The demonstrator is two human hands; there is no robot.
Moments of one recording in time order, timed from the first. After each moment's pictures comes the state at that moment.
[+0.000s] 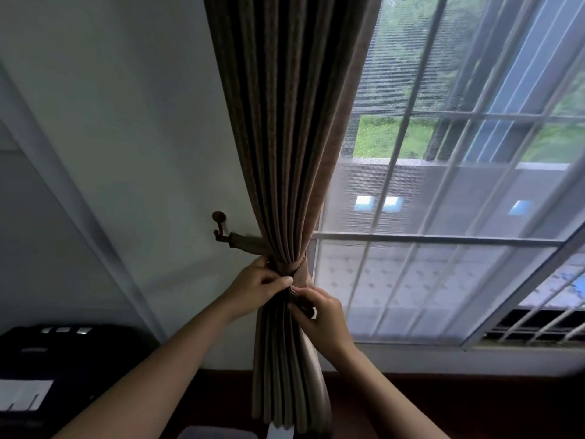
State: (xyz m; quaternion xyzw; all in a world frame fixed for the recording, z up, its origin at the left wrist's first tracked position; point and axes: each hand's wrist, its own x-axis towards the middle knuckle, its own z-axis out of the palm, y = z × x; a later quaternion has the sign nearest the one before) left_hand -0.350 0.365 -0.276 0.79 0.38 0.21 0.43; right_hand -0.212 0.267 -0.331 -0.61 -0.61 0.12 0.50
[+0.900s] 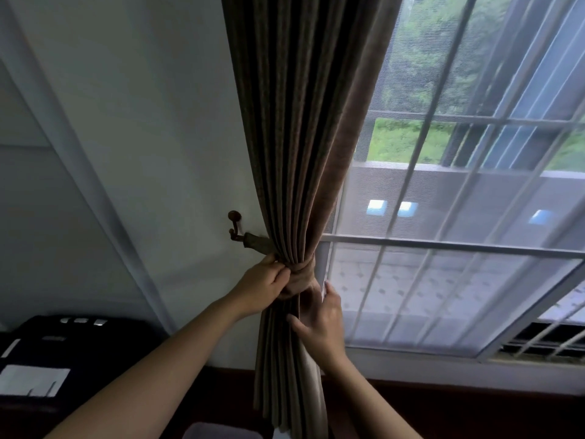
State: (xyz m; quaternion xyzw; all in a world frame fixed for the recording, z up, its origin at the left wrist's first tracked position) left_hand -0.360 0.374 -0.277 0.85 0.38 0.19 0.32; right_hand -0.238 0.276 -0.355 -0.75 -0.49 0.19 0.40
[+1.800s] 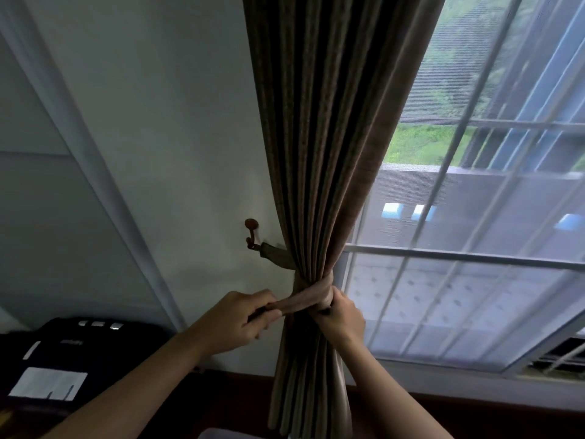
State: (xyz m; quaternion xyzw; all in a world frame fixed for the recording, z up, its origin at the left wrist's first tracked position) left_hand -0.437 0.362 -0.265 0.90 0.26 0.21 0.29; right_hand -0.222 0.325 -0.346 -0.81 -0.49 0.16 0.29
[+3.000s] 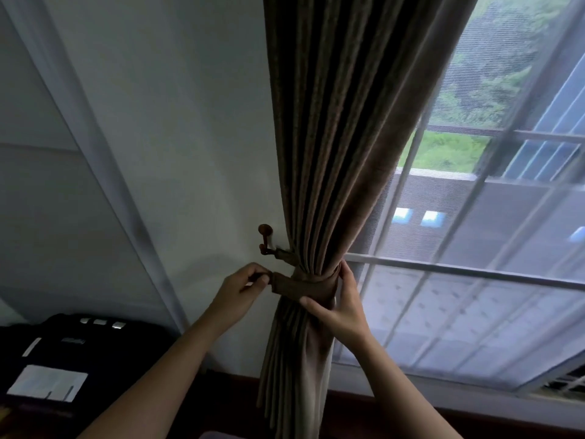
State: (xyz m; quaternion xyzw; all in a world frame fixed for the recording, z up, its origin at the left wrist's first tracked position) left_hand -0.436 0.430 -0.293 0.73 0.43 0.34 0.42; right_hand -0.232 0.358 -0.322 -0.65 -0.53 0.24 0.49
